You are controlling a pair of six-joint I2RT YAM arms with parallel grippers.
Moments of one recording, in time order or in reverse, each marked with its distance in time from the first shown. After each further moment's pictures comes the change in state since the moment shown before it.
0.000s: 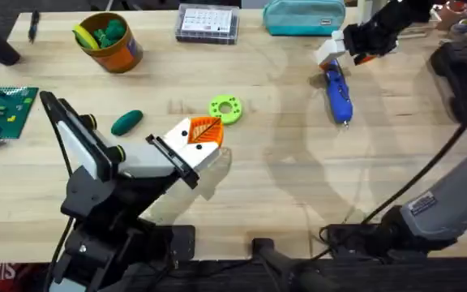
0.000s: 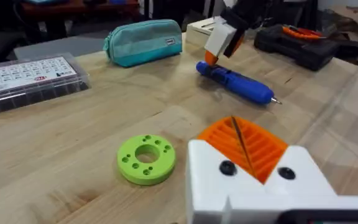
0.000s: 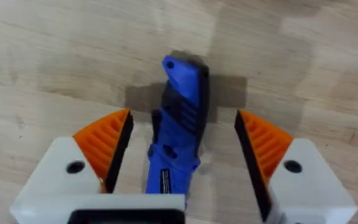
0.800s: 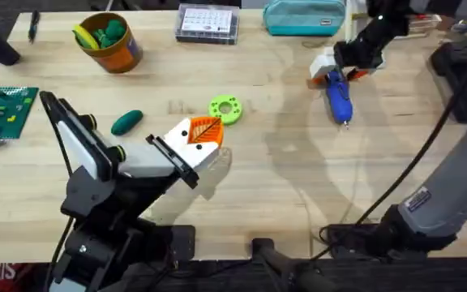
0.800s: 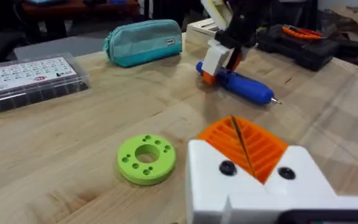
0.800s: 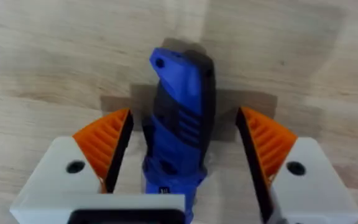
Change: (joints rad) left arm 0.000 0.000 0.000 0.000 0.000 0.000; right arm 0.009 0.110 -0.002 -0.018 0.012 0.055
